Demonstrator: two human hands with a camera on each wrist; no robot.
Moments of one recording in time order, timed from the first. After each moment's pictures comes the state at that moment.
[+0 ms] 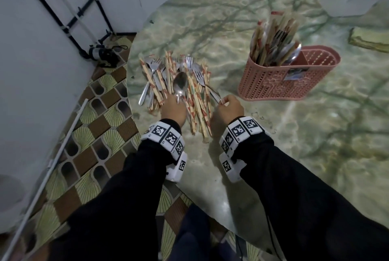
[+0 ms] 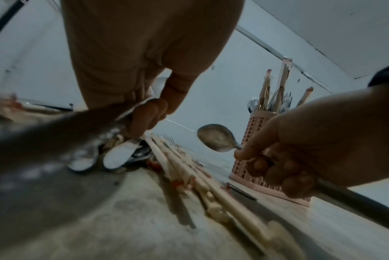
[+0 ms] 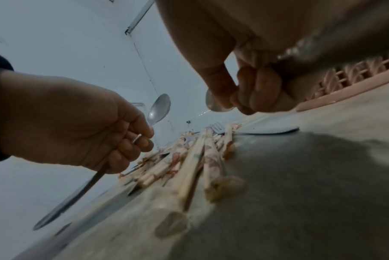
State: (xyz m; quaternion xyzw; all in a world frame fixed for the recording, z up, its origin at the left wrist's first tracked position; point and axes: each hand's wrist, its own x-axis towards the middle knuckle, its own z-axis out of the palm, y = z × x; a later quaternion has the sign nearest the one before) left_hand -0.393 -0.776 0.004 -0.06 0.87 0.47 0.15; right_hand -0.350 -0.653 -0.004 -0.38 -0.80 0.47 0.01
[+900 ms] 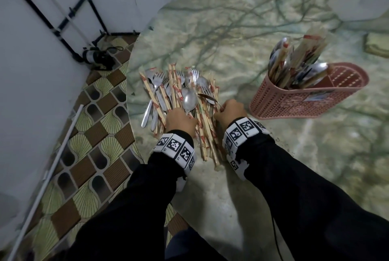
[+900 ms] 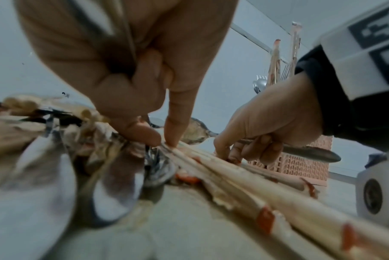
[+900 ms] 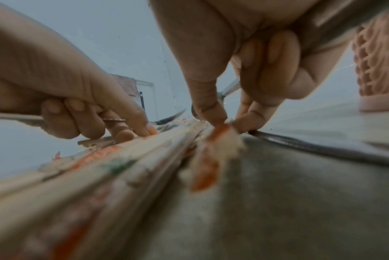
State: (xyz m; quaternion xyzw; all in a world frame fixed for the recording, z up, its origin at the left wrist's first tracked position) left_hand -0.447 -0.765 -0.006 -0.03 0.93 0.31 0.18; right_hand -0.423 -0.643 -0.016 -0.34 -0.89 0.31 -0.08
